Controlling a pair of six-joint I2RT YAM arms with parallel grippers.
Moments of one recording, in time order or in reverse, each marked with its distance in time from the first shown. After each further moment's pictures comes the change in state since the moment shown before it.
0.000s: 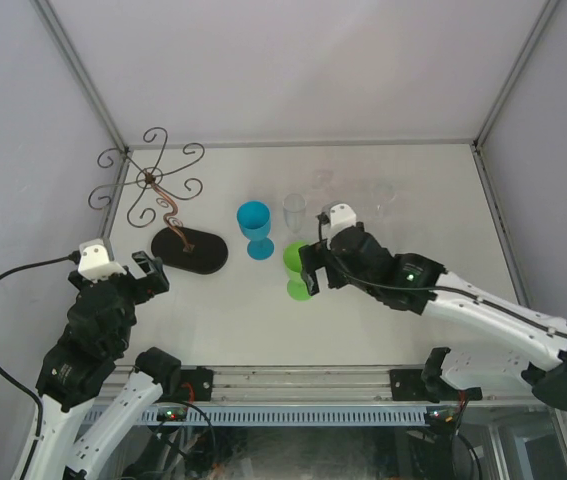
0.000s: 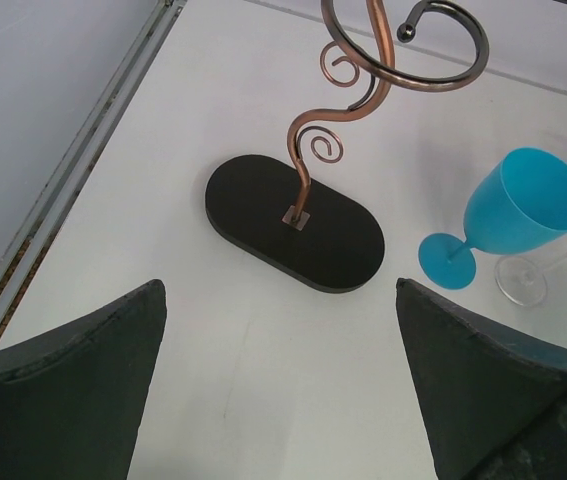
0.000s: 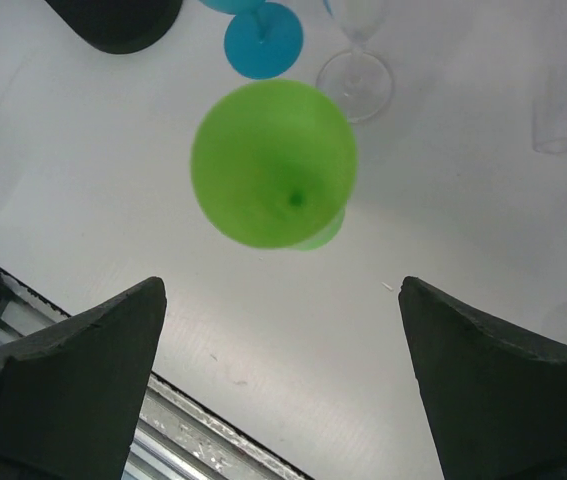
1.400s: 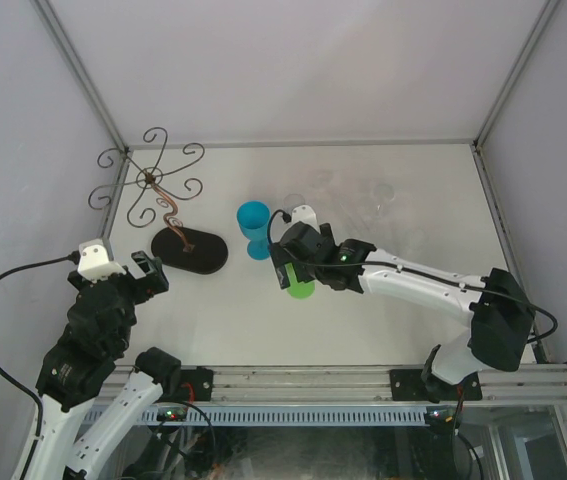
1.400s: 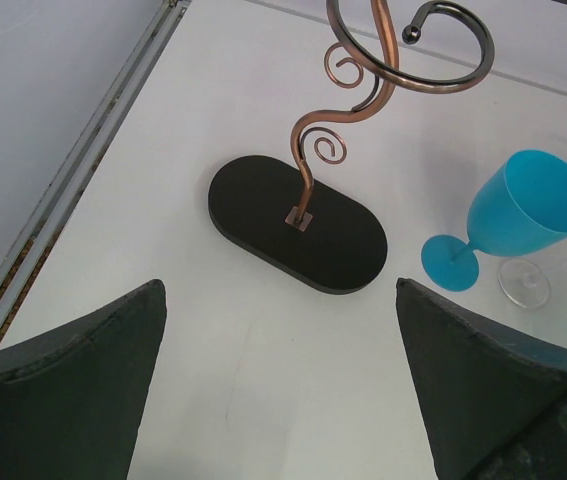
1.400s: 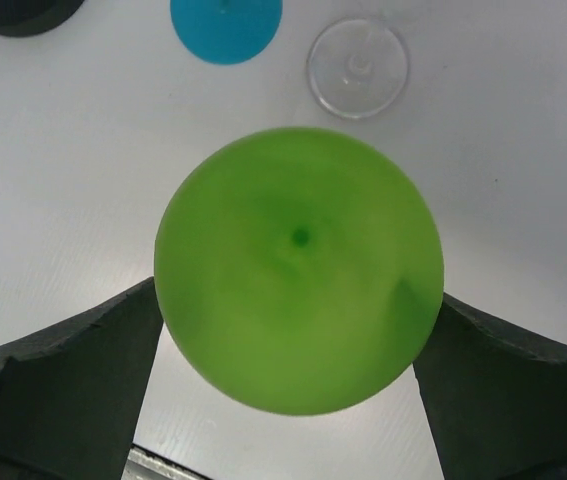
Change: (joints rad) left arm 0.000 0.000 0.000 0.000 -0.010 0.000; right arm 0.006 0.422 0.119 0.084 0.043 0.061
